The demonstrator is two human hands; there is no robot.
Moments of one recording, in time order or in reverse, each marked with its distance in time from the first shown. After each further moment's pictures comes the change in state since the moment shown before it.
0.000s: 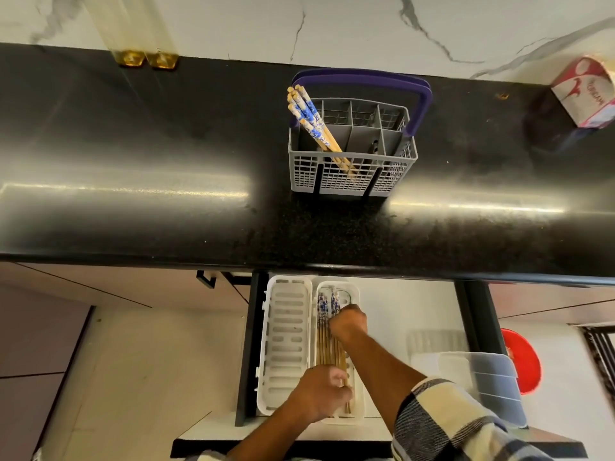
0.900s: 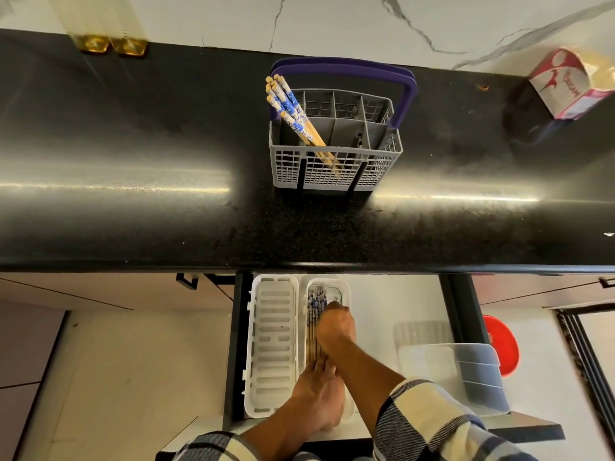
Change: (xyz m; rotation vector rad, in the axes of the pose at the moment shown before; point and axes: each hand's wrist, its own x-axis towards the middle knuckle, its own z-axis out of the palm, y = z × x) left_hand 0.050 -0.019 0.036 1.036 -0.072 0.263; right_hand -0.021 0.003 0.001 -0.106 0.104 -0.101
